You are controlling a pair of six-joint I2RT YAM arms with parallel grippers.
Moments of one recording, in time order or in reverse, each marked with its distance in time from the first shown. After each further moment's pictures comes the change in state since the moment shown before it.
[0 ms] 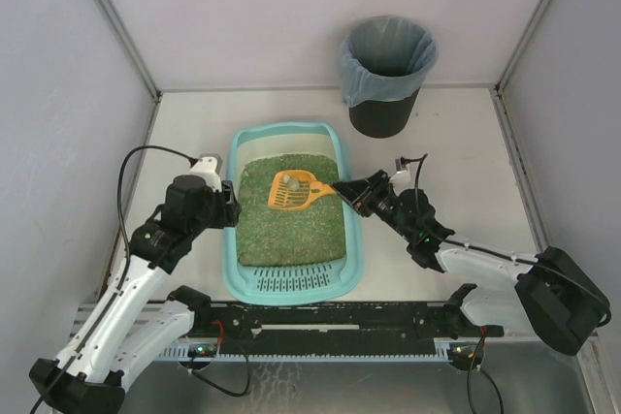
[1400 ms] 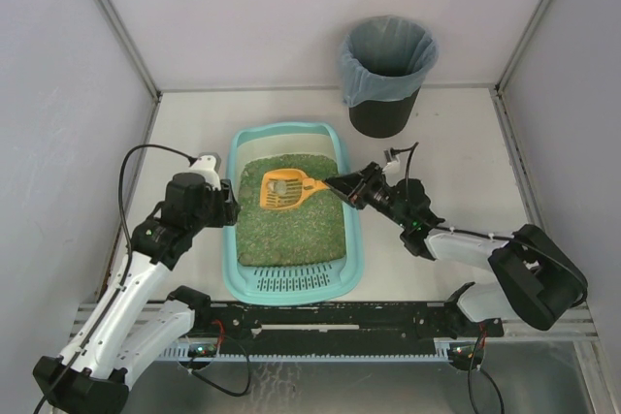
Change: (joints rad) left arm 0.041 0.026 0.000 0.000 0.031 0.000; right arm -0.075 0.183 0.061 0.187 -0.225 0.038
